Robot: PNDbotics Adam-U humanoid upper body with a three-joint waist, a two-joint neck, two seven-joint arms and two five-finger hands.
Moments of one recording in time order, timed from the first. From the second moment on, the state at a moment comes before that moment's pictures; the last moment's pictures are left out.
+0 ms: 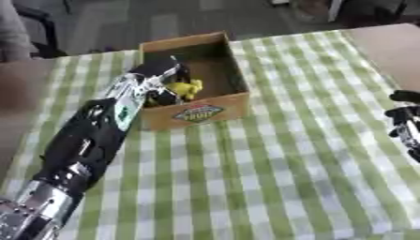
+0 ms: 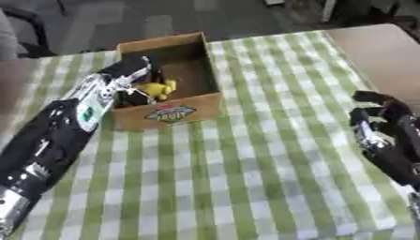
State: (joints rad) left arm -1.00 0.25 -0.16 -0.82 -0.98 -0.16 -0.31; right arm -0.18 -0.30 -0.05 -1.80 0.25 -0.12 0.12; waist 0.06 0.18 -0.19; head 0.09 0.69
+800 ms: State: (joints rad) left arm -0.92 0.33 -0.12 -1.12 -0.61 -0.11 0.03; right arm -0.18 -0.30 -0.06 -1.80 0.24 -0.12 0.11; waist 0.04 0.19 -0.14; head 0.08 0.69
